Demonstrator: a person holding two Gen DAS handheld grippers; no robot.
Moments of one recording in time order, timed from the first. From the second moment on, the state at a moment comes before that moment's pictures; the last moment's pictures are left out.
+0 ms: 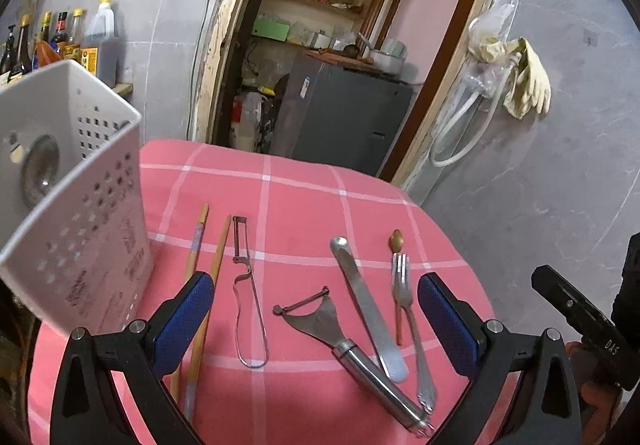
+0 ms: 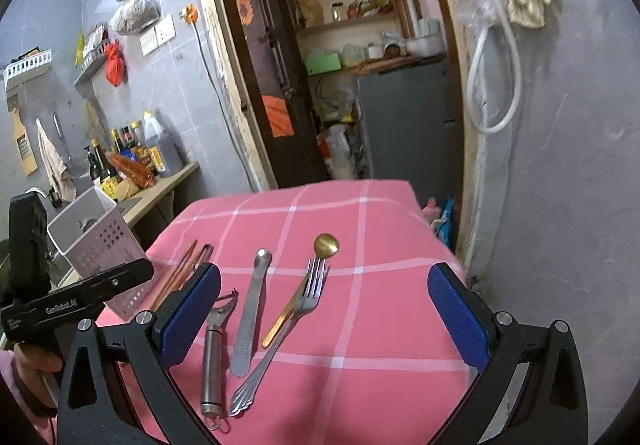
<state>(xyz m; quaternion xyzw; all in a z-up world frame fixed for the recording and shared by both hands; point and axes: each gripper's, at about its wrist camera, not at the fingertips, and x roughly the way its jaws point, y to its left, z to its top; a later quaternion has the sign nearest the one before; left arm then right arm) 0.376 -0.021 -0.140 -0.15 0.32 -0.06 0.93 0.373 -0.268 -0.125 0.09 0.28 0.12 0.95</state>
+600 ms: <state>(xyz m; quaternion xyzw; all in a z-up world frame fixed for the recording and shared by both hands) 0.434 -0.024 -0.185 -0.12 0.38 -0.05 0.91 0.443 -0.250 -0.202 0.13 0.38 0.20 0.89</state>
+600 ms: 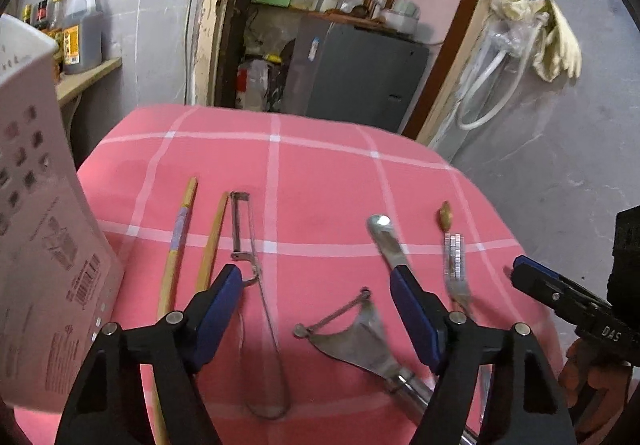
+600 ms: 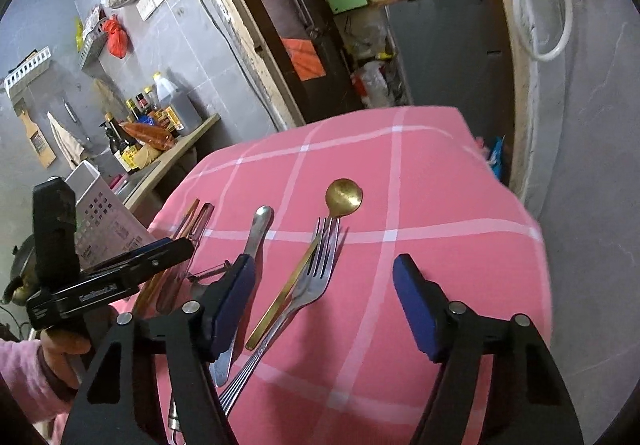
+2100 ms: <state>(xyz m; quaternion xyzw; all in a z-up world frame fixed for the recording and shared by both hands) 0.482 -0.013 -0.197 -0.15 0.48 0.02 0.86 0.528 -0.214 -0.231 0.17 0.47 0.15 0.85</state>
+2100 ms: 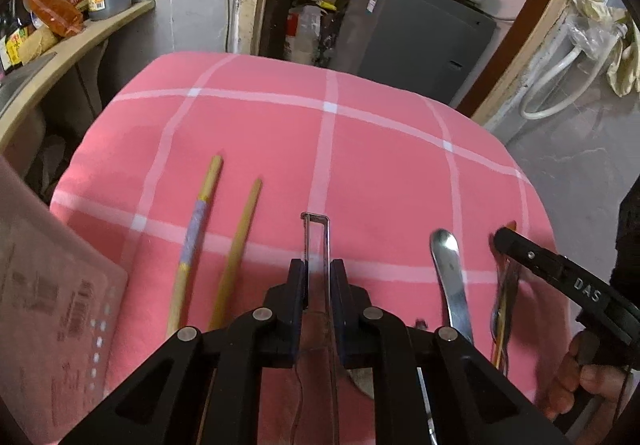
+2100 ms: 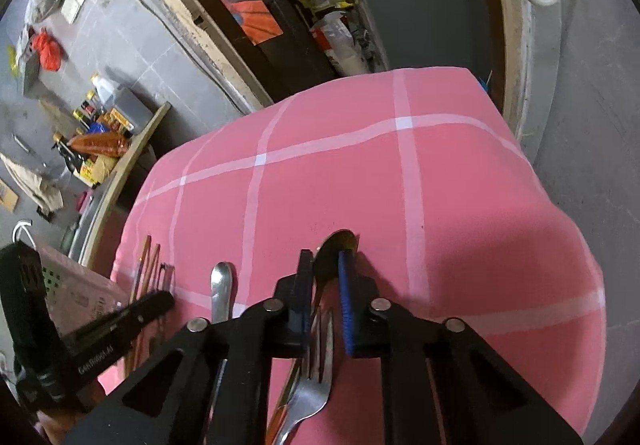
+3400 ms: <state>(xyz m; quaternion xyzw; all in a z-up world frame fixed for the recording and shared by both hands) 0.371 0.076 -0.011 -0.20 0.27 -0.11 0.94 0.406 -0.132 -0.028 0.24 0.22 0.29 0.90</state>
